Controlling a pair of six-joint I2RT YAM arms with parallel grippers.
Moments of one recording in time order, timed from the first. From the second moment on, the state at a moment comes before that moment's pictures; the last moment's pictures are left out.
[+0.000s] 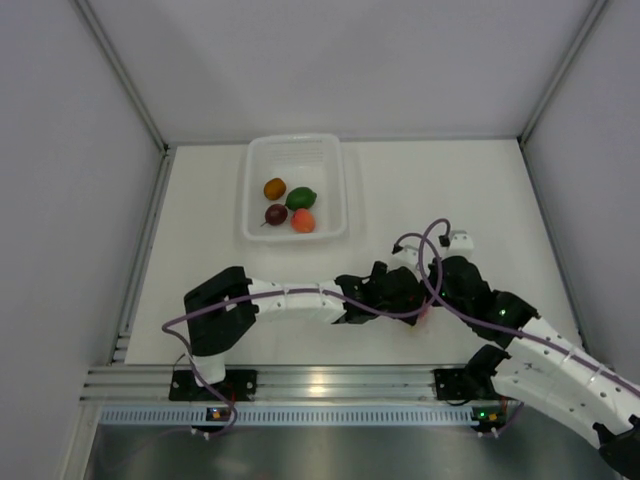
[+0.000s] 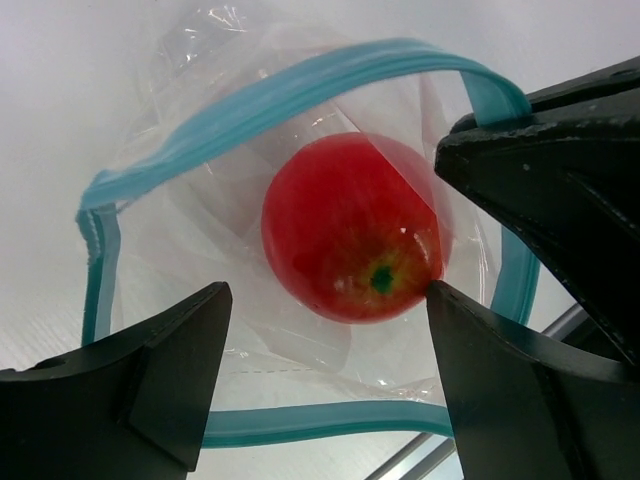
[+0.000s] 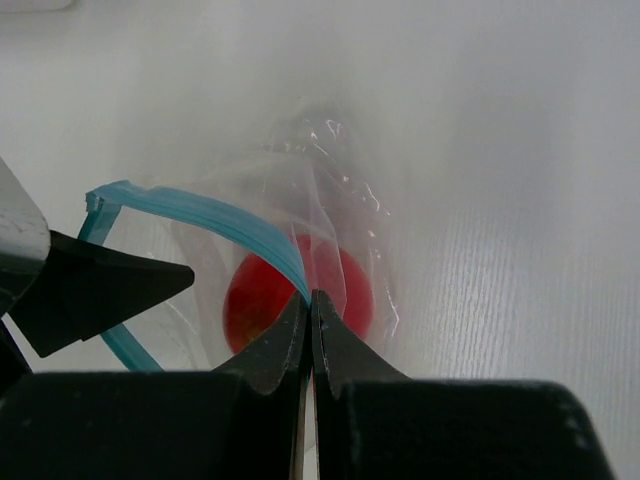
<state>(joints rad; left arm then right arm) -1.27 1.83 1.24 -0.16 -0.31 -0.64 0.75 0.69 0.57 -0.60 0.38 0.53</state>
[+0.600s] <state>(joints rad) -1.26 1.99 1.37 -0.20 -0.35 -0.54 0.68 0.73 0.50 -0.62 0.35 0.51</state>
